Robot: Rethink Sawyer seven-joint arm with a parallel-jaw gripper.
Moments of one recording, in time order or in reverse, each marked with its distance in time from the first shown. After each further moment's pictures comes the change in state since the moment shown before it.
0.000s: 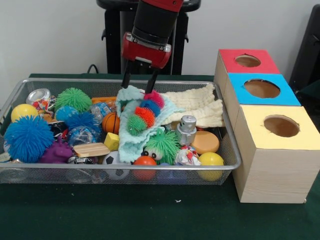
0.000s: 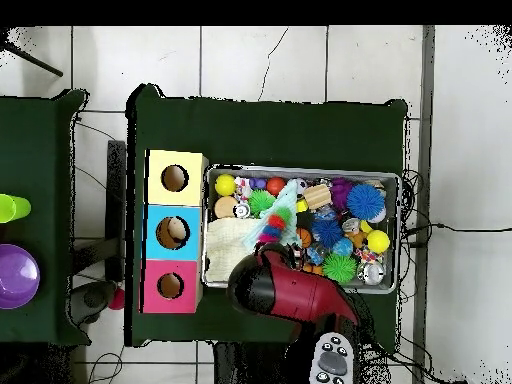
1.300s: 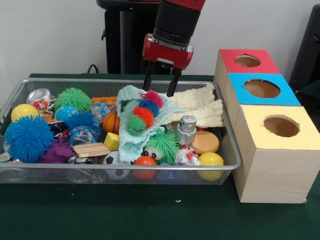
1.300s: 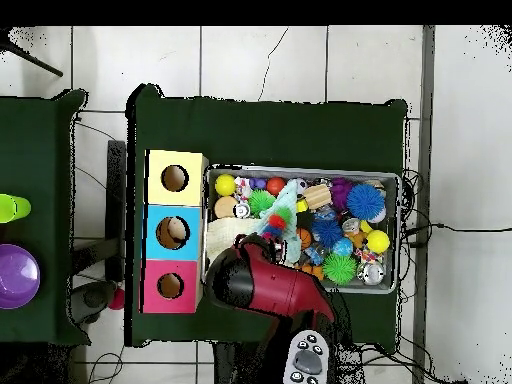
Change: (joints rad) arm 0.068 -0.007 0.010 0.000 0.105 0.000 0.000
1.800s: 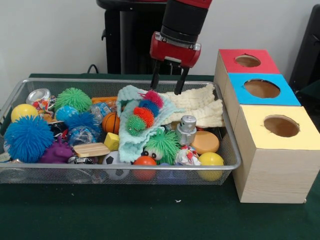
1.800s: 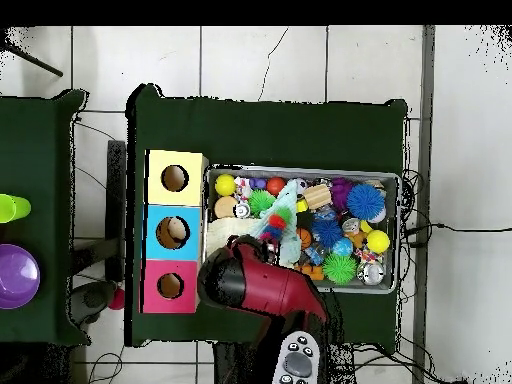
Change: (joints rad) arm 0.030 -0.010 -0.001 0.000 0.028 0.046 0.000
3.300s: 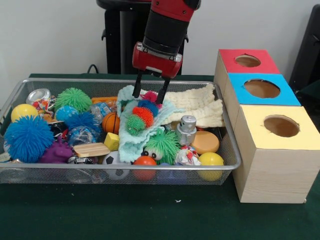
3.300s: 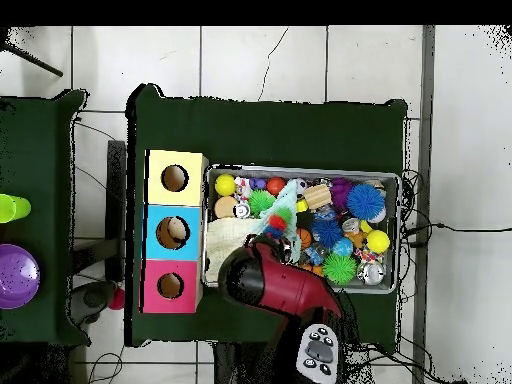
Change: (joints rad) arm -0.066 0.064 0.001 -0.002 0.004 -0.091 0.000
